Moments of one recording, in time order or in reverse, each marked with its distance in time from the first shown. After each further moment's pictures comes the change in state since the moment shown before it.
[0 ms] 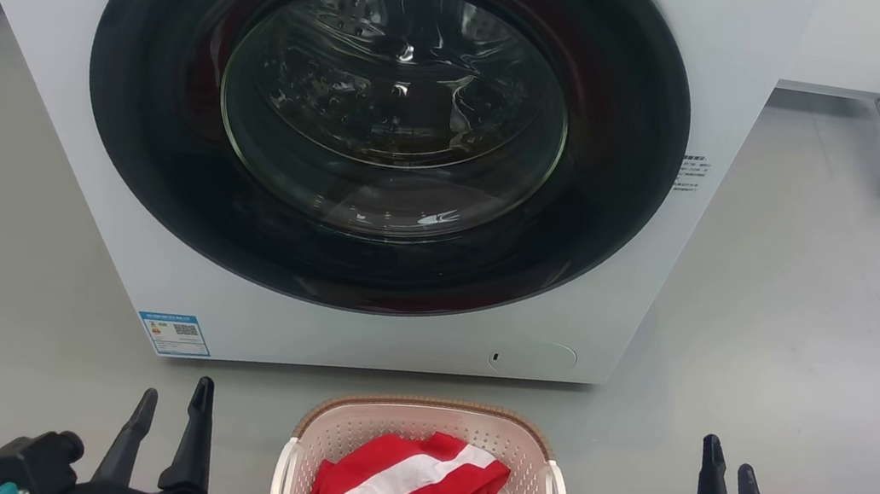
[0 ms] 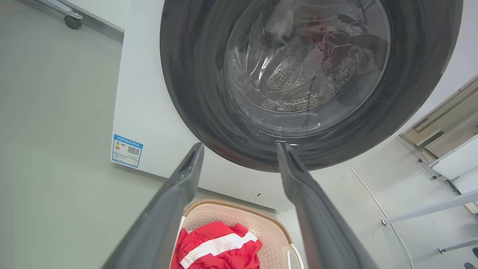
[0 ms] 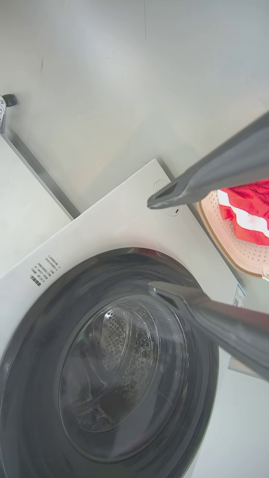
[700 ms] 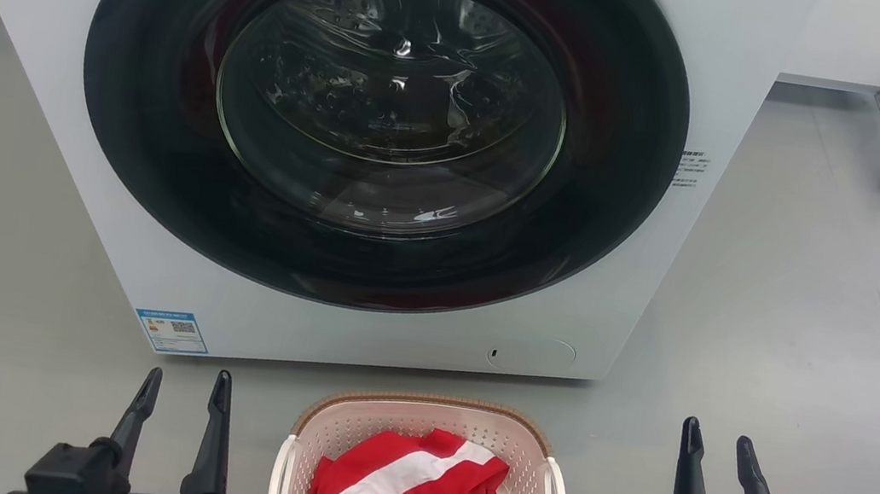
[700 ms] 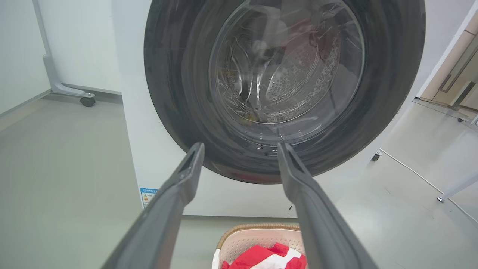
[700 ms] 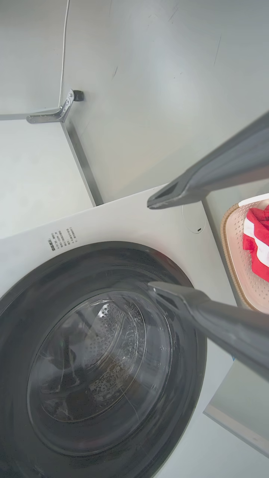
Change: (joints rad) left arm 0.021 0.004 -0.036 -0.062 0.308 0.053 -0.079; right arm 0.003 -0.002 0.048 -0.050 -0.291 -0.045 -0.074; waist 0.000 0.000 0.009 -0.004
